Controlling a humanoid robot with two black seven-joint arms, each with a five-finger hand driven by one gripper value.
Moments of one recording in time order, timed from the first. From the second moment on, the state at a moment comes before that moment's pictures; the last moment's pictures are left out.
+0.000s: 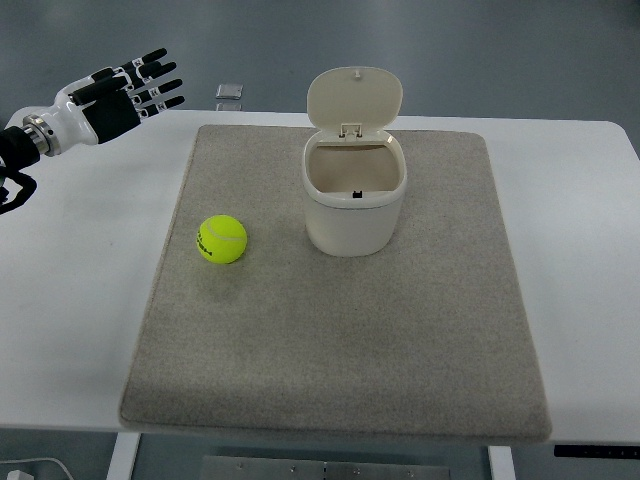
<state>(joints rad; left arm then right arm) -0.95 0.50 -0.56 -0.51 -0.27 -0.61 0.18 0.02 0.00 -0.02 0.22 0.02 -0.26 0.42</state>
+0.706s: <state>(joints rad) -0.99 0.49 -0.51 -0.45 -0.20 -0.61 0.18 0.02 0.00 -0.02 0.22 0.02 -0.26 0.42</state>
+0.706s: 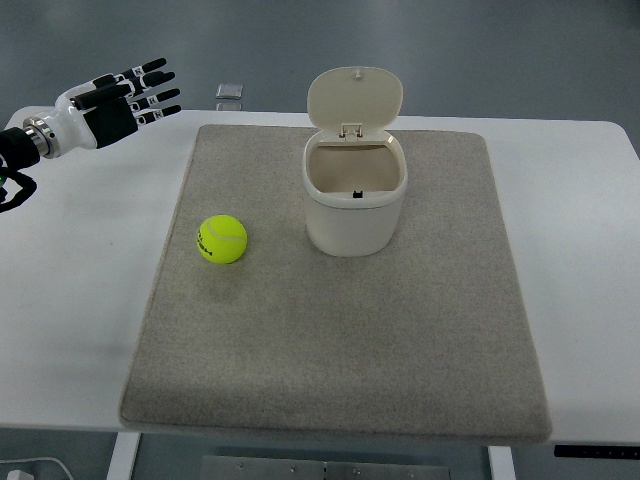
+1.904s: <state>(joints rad) -0.94 0.81 -0.60 -1.05 1.23 -0.58 -0.37 0.02 0.00 -0.02 0.22 0.02 -0.26 0.42</state>
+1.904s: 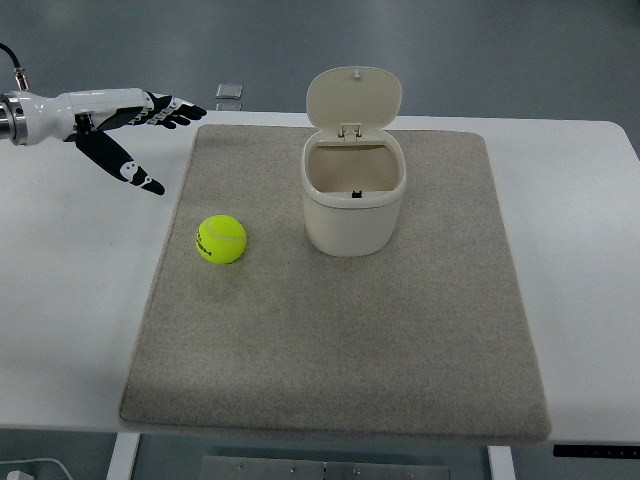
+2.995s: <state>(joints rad) -0.93 0.81 -0.33 -1.28 1.67 -0.15 -0.47 0.02 0.00 -0.02 0.22 0.02 -0.26 0.42</state>
